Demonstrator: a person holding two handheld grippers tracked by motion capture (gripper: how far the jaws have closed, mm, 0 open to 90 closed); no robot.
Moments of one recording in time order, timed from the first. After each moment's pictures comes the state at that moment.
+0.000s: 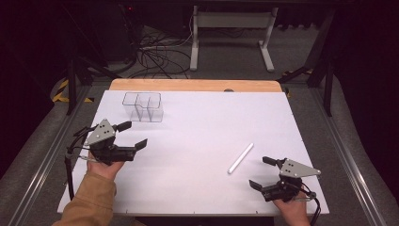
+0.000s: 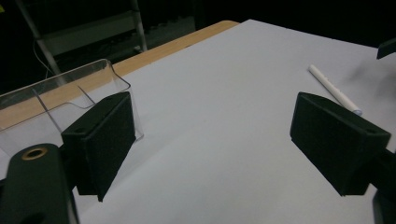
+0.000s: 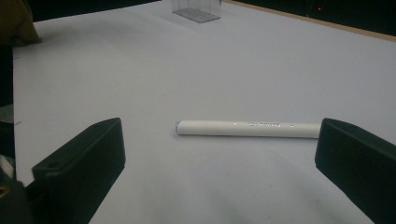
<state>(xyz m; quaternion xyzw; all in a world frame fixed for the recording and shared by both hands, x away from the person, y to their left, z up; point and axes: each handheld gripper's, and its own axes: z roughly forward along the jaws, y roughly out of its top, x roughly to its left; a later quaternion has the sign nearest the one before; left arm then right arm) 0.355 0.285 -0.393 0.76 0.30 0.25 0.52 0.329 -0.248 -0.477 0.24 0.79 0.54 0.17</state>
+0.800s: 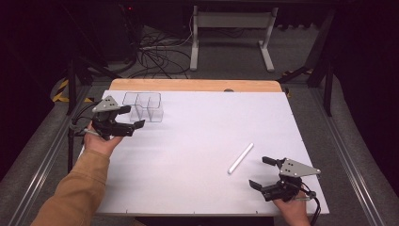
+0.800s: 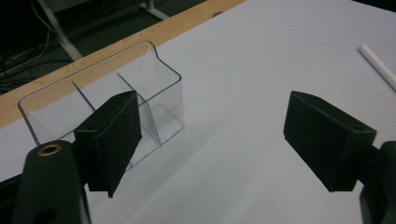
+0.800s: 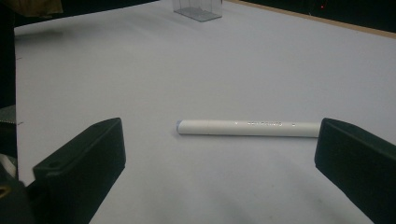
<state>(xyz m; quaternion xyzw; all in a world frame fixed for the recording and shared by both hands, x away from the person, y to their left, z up) 0.422 0.298 -0.372 0.80 0.34 0.23 0.45 0.331 -0.248 -0.477 0.24 0.79 0.54 0.17</state>
